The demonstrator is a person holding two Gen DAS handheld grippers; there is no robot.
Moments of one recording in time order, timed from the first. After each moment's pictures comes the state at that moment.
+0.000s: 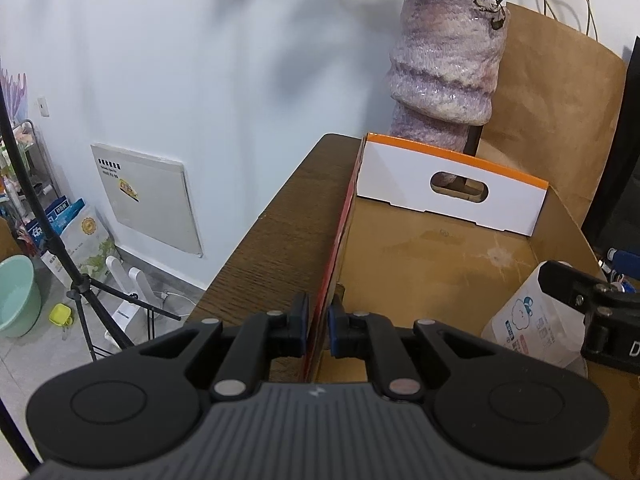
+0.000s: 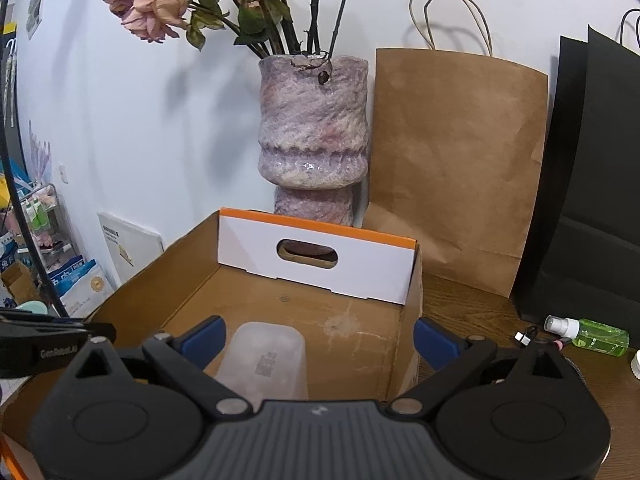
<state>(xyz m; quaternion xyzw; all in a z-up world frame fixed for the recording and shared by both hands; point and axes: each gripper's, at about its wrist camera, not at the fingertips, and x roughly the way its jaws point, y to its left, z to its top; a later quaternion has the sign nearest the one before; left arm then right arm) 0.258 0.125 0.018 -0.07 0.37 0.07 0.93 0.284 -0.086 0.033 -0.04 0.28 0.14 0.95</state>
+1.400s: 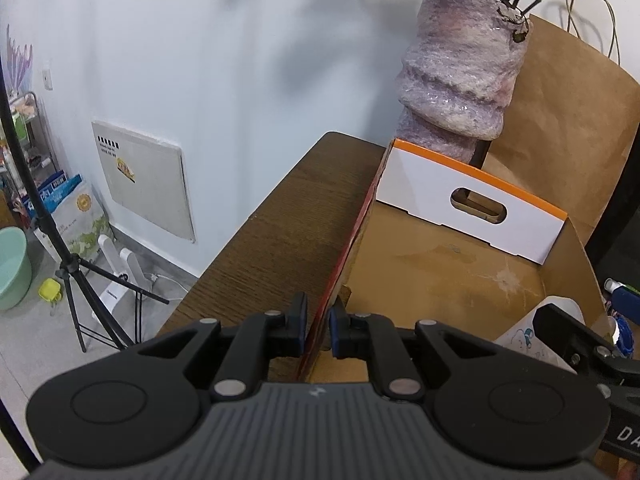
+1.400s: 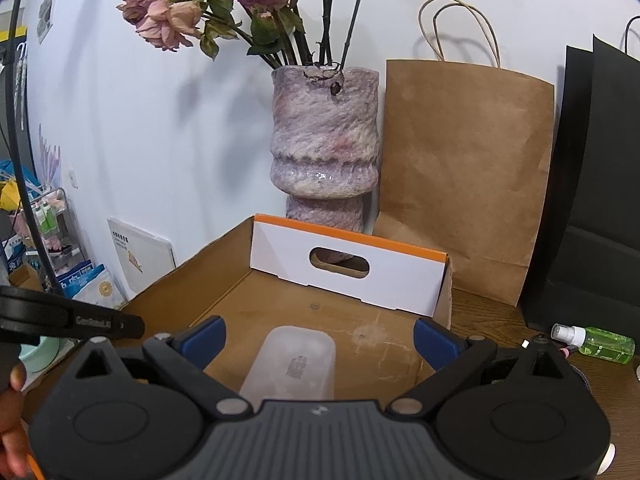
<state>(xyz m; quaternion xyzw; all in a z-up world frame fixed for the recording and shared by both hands) 0.278 0.124 0.019 -0.10 0.38 0.08 0.92 0.279 -0.083 0.035 -0.04 0.27 0.15 0.95</state>
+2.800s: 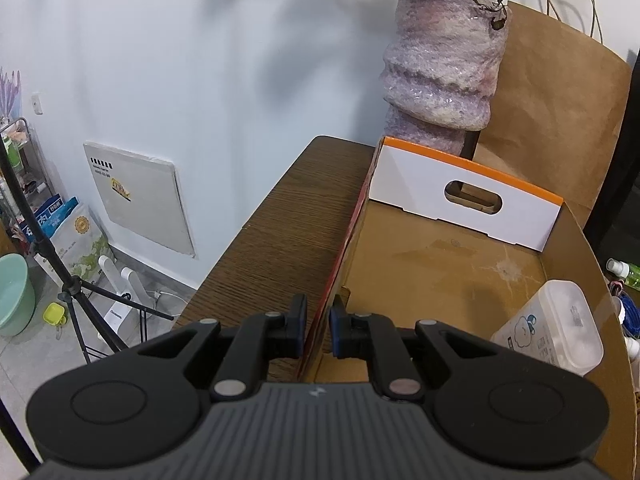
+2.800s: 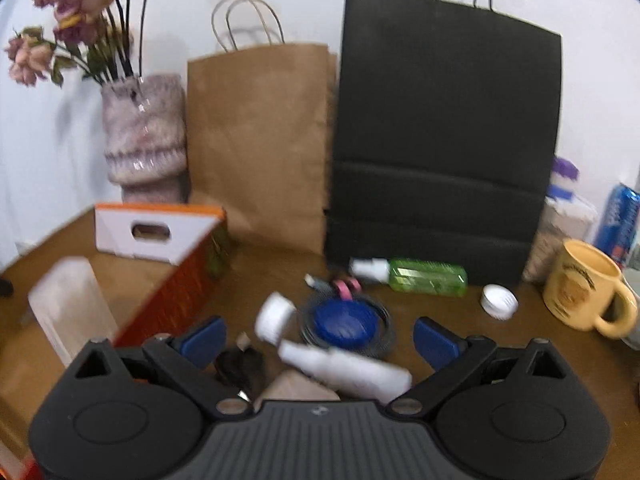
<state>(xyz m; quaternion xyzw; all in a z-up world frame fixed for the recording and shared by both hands) 0.279 0.119 0.020 -0.07 0.37 0.06 0.92 0.228 -0.246 0.011 -0.01 0.27 0.00 0.96</state>
